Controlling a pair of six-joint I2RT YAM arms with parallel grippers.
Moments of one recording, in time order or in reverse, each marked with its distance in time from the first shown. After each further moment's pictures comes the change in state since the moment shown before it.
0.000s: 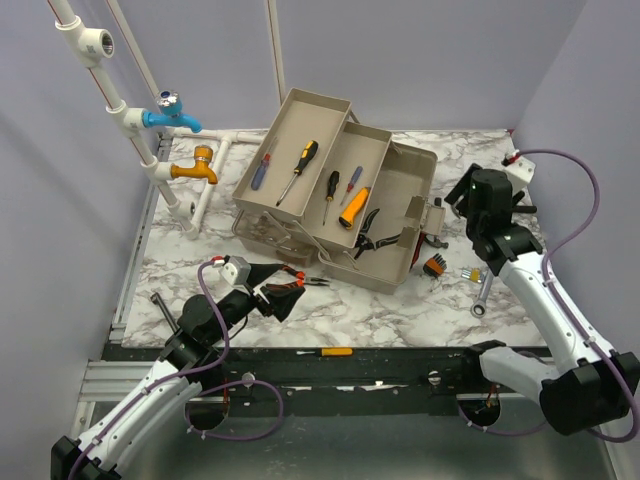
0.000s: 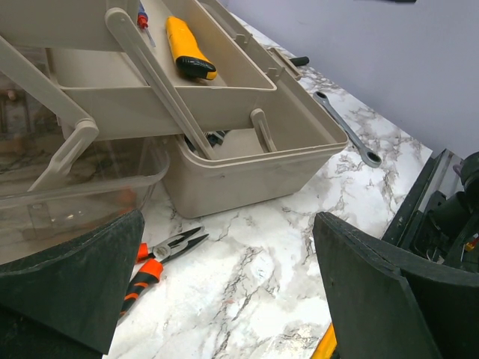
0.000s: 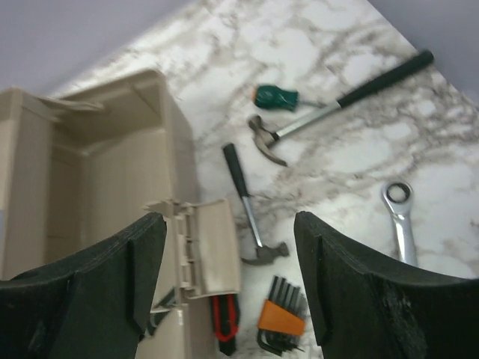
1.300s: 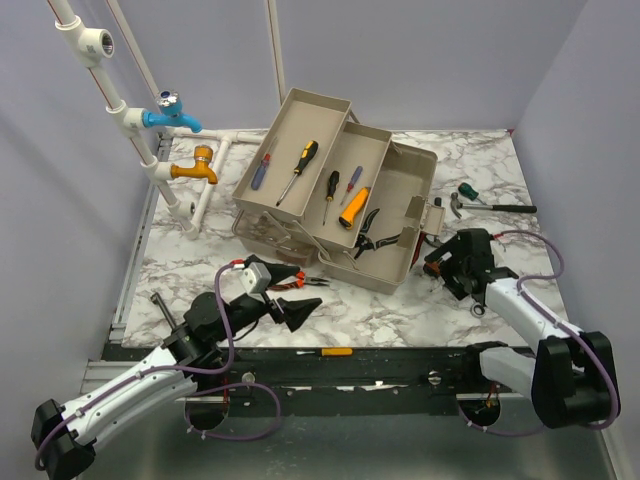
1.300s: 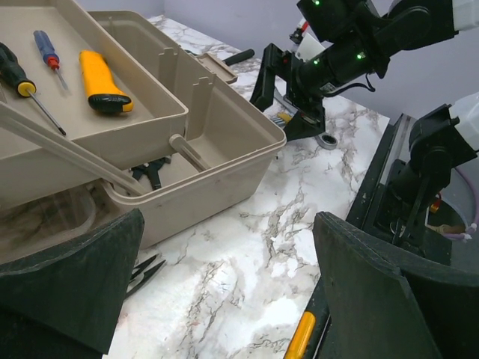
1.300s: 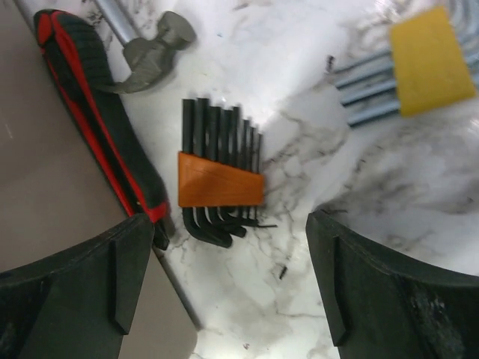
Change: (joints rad) left arm -0.257 0.141 0.109 0.052 -0.080 0.127; right arm -0.134 0.006 -0.542 0.018 -0.431 0.527
